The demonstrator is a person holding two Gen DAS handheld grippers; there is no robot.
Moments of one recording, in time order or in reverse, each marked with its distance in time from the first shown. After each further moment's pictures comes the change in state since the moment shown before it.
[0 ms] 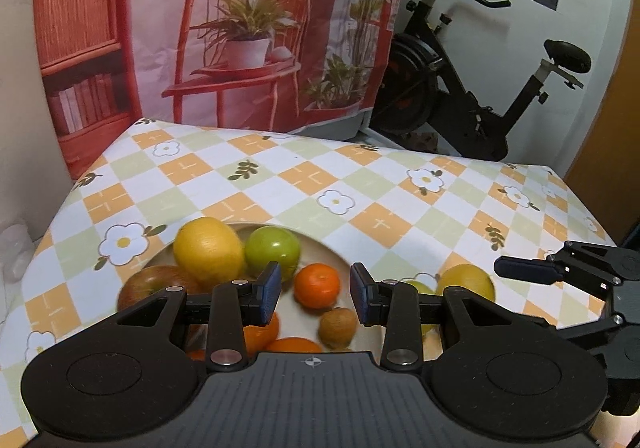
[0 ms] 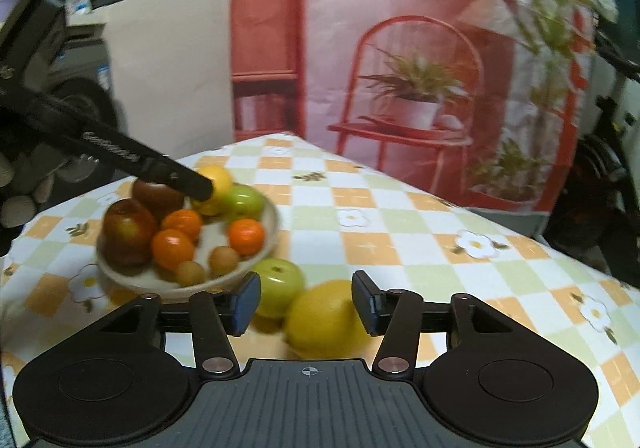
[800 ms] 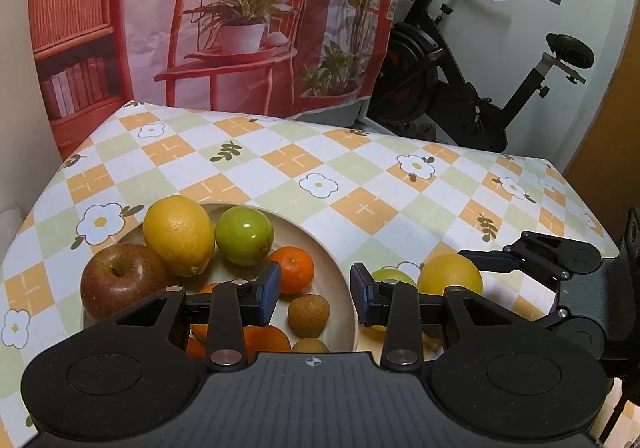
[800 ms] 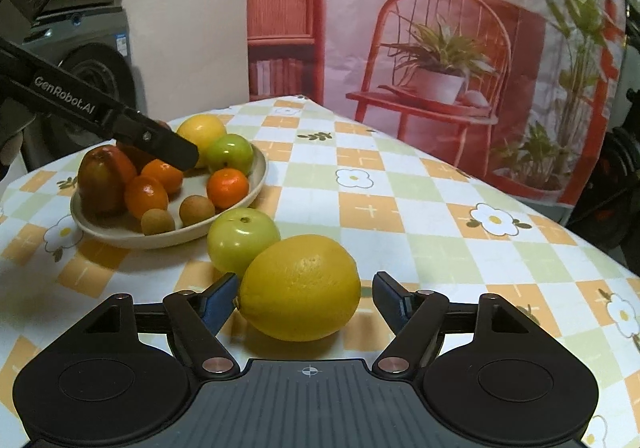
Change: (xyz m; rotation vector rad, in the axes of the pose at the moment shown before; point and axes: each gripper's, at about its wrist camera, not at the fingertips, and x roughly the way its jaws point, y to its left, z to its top) left arm 0.013 -0.011 -0.006 -0.026 0.037 -0.006; right arm 0.044 -0.024 -0.020 -0.064 0.079 0.087
